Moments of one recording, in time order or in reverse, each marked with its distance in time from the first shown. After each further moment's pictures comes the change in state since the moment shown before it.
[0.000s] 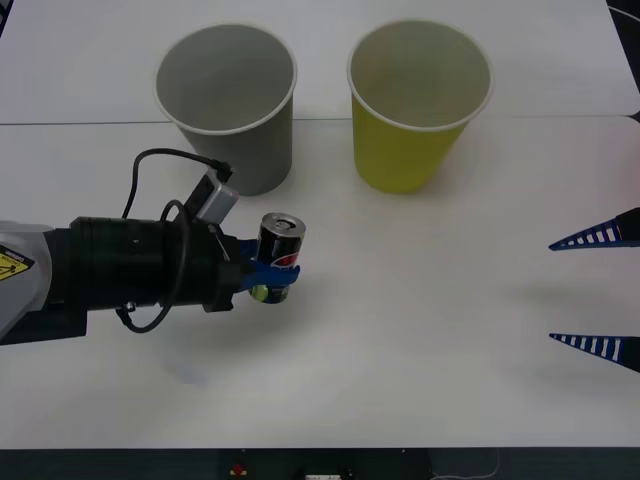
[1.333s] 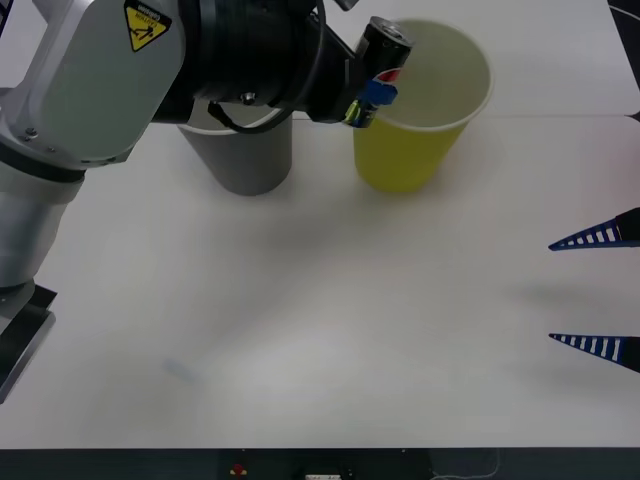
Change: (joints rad) right arm 0.000 0.000 0.000 0.000 0.000 0.000 0.000; left arm -0.728 -0.340 -0.025 0.284 -0.460 -0.292 0.247
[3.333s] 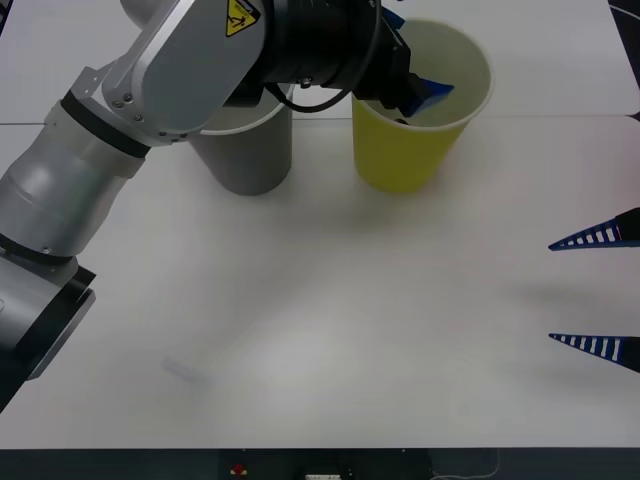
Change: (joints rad) right arm 0.000 0.000 0.000 0.000 0.000 0.000 0.000; left arm -0.073 -0.056 -0.086 0.214 0.032 0.217 -0.249
